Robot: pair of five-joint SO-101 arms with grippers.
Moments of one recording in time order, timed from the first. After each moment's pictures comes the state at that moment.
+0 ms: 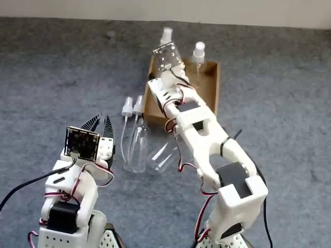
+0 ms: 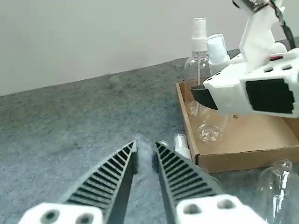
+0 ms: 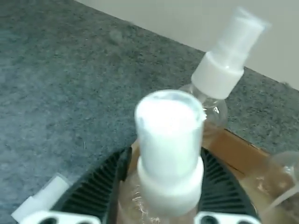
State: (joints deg) left arm 3.2 -99.4 77.9 46.2 -2.1; right arm -24.4 11.4 19.5 1.9 9.0
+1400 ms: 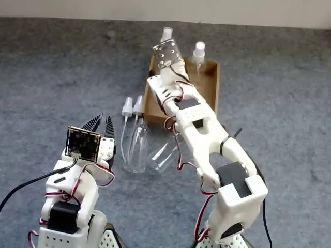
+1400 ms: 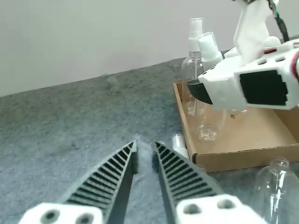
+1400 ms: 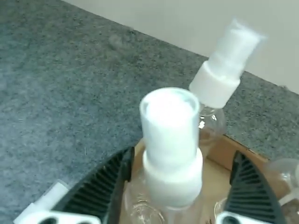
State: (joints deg) left arm 3.8 -99.4 77.9 46.2 -2.1; right arm -24.4 11.4 17.0 3.9 8.5
